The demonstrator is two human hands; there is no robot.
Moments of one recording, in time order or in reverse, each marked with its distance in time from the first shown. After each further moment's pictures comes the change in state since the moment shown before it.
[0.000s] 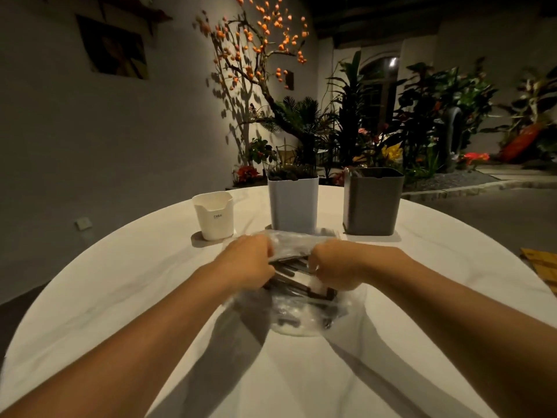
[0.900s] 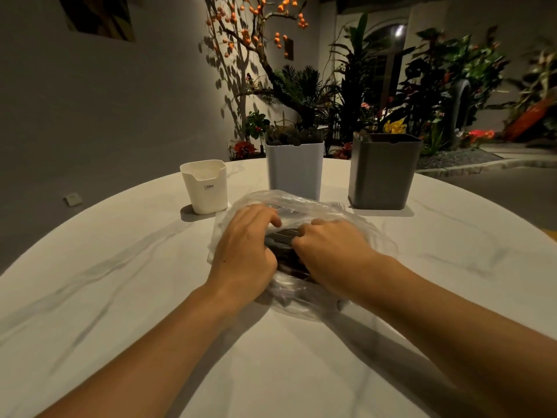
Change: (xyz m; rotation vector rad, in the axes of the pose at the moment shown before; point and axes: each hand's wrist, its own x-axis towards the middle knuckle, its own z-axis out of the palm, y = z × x) left_hand 0.014 -0.025 0.073 -0.276 0.586 0.266; right_hand 0.012 -0.014 0.046 -0.295 0.486 -0.212
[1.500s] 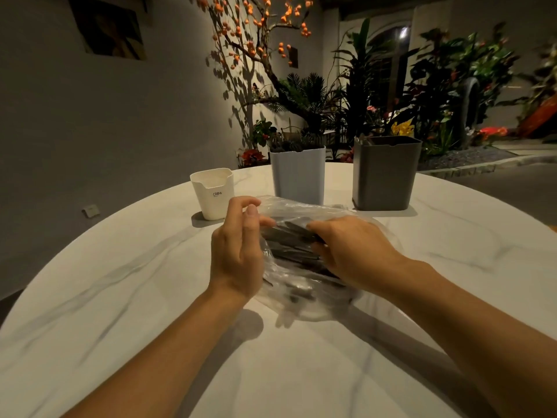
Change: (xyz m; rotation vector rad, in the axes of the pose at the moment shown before) left_hand -0.009 0.019 -0.016 -0.379 0.279 -0.121; right_hand -0.025 0.009 -0.014 0.334 0.101 0.206
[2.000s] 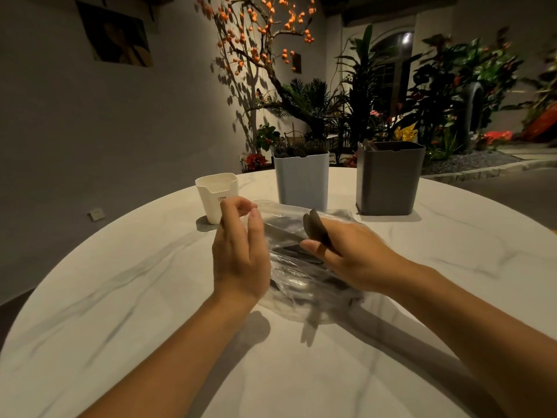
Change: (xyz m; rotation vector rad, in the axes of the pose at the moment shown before) left_hand 0.001 -0.002 0.002 0.045 0.091 -0.029; right_hand 0.004 0.003 -0.001 0.373 -0.042 0.011
